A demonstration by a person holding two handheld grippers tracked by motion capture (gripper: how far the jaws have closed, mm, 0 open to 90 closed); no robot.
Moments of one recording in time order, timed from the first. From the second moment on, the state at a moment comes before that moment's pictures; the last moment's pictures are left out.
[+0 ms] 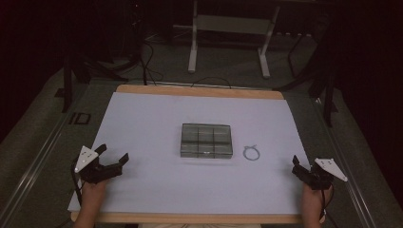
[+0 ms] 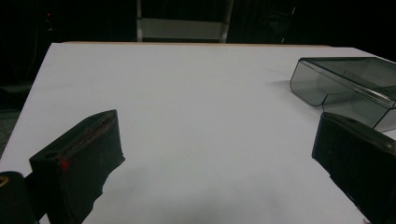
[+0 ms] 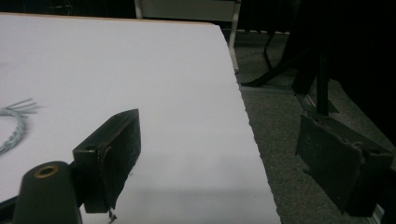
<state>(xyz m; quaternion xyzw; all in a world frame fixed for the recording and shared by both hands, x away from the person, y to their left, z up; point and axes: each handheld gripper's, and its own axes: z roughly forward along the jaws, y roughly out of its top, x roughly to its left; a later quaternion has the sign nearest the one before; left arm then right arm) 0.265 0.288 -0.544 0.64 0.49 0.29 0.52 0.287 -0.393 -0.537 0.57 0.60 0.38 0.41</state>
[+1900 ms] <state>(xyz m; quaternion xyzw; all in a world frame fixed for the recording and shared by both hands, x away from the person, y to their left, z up) 0.328 0.241 -0.511 0.73 0.43 0.22 0.48 0.346 -0.333 -0.504 0.50 0.68 0.44 0.29</state>
